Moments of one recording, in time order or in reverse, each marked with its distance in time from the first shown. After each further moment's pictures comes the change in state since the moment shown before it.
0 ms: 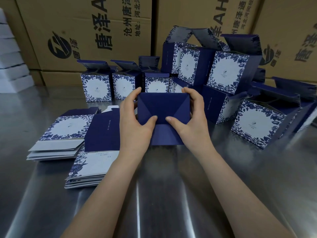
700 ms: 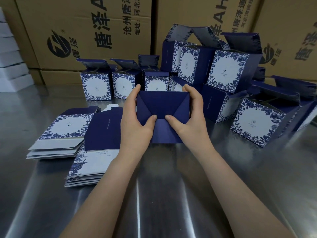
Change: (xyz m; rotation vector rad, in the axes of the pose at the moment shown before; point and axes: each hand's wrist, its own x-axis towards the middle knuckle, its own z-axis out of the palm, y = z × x) left_hand 0.000 0.002 -0.001 -0.005 -0.051 0.011; right_hand 0.000 0.003 0.002 -0.012 -0.001 -0.045
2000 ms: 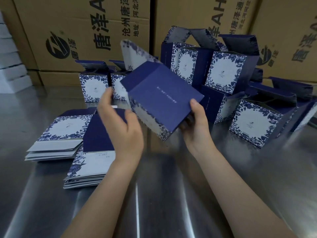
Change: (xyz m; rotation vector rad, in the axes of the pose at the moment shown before) left_hand -0.001 -0.005 0.002 -0.010 0.406 0.147; right_hand 0.006 0.014 -0.001 0.789 0.130 0.558
